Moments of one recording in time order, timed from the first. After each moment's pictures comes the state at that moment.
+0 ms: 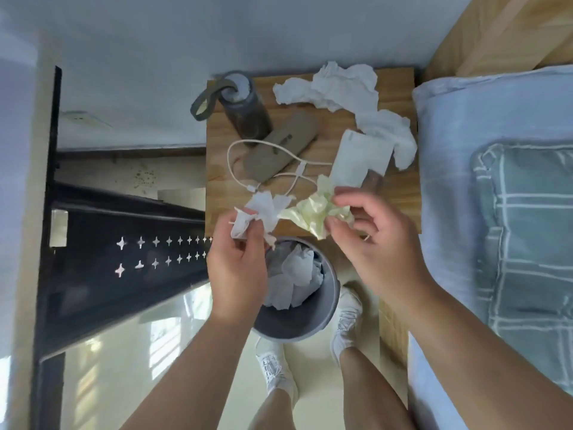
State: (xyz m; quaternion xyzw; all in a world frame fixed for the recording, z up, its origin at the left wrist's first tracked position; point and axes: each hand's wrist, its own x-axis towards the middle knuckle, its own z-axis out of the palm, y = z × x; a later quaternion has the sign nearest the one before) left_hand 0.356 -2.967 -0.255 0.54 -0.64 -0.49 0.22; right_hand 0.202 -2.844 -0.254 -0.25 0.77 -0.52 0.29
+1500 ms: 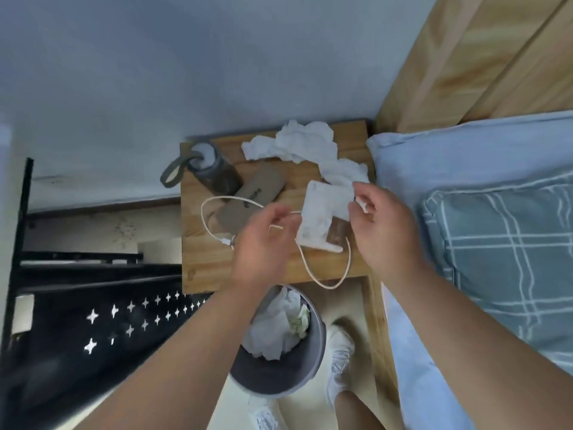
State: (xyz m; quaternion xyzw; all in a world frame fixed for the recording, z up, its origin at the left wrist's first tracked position) left_hand 0.244 -3.006 -0.280 0.43 -0.75 -0.51 0.05; right_hand 0.113 -2.862 -0.257 -0.19 0.89 -0.37 0.15
